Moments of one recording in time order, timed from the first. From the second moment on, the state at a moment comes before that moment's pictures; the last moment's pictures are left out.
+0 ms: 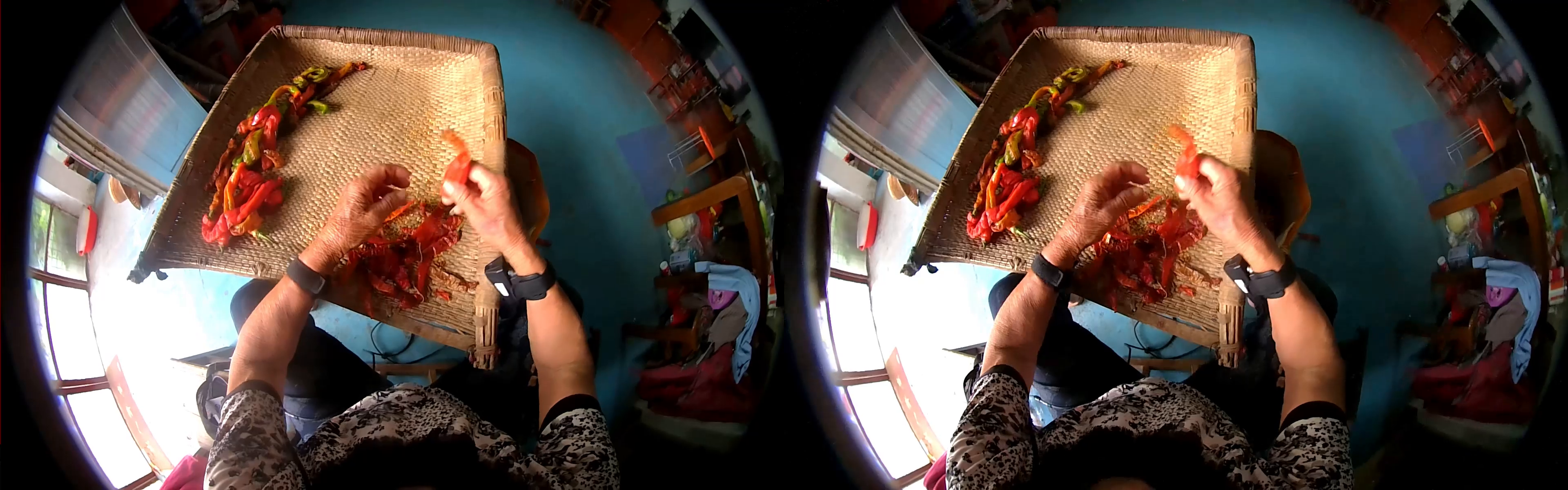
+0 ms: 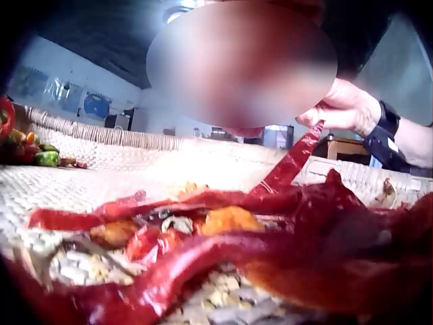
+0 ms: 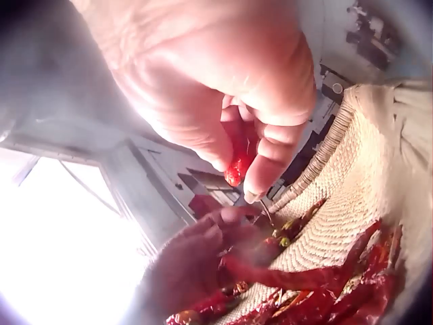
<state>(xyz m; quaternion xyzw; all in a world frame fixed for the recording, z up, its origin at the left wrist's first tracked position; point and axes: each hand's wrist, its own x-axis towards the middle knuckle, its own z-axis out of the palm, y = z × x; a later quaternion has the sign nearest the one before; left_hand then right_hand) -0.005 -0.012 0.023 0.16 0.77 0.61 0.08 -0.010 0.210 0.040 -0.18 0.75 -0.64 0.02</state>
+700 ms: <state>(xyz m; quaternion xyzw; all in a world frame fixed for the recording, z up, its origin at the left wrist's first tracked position) 0.012 0.008 -0.001 0.32 0.90 0.31 0.01 -0.010 0.240 0.039 -0.29 0.89 -0.34 -0.04</state>
